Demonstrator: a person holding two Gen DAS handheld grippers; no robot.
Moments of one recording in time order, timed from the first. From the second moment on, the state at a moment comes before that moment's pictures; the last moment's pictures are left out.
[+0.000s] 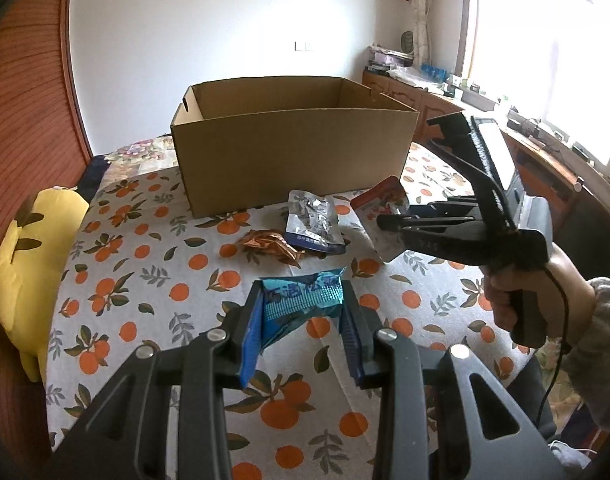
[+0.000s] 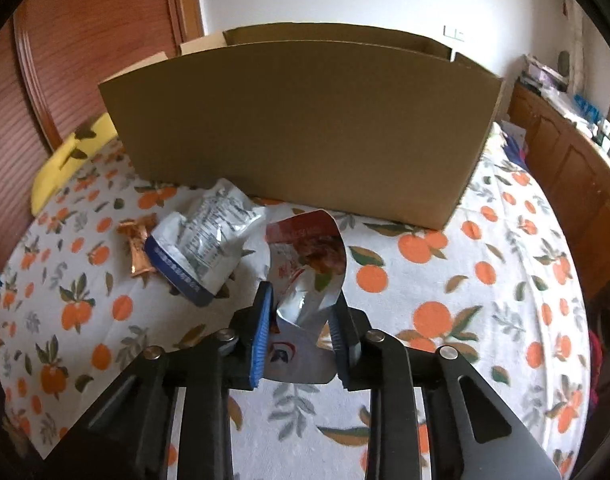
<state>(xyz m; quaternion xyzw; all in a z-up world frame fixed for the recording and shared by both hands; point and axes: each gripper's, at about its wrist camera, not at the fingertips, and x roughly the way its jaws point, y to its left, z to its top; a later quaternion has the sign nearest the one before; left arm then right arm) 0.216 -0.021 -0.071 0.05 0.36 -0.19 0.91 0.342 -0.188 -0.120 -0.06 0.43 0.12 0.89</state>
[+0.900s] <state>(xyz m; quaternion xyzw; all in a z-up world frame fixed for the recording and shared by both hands) 0.283 -0.029 -0.013 0.04 0.29 -0.22 0.93 0.311 -0.204 -0.018 0.00 0.33 0.16 0.93</state>
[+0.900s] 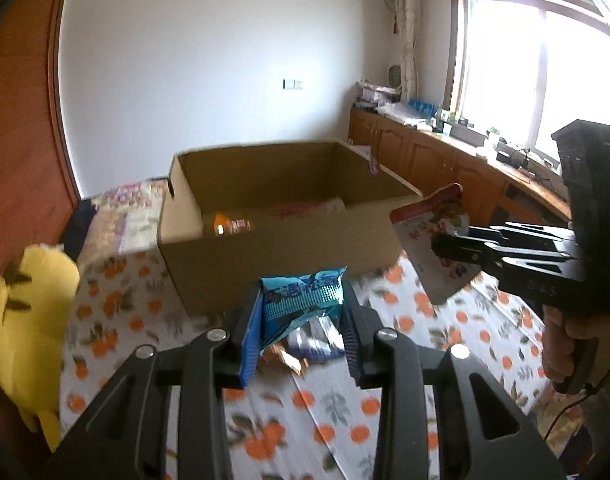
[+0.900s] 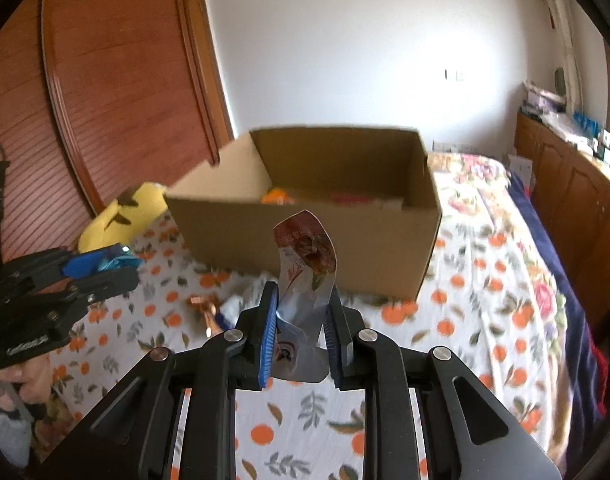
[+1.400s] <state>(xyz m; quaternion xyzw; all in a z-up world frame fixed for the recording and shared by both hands) 0.353 -0.044 0.014 0.05 0.24 -0.26 0.94 0.332 -0.207 0.029 0.00 0.27 0.15 0.95</state>
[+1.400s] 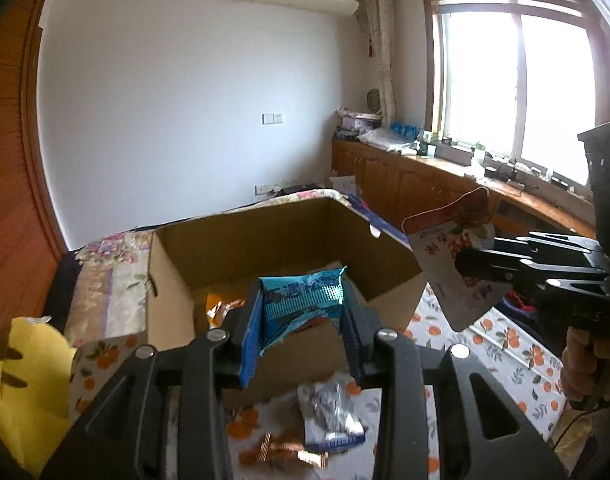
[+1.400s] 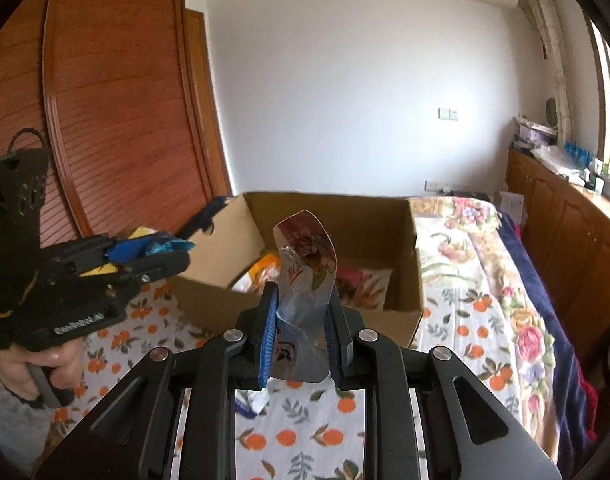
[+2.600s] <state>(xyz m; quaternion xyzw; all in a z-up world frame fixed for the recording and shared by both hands) 0.425 -0.029 -0.031 0.01 0.28 -0.22 0.93 0.435 -0.193 -0.042 -0.02 0.34 0.10 0.94</state>
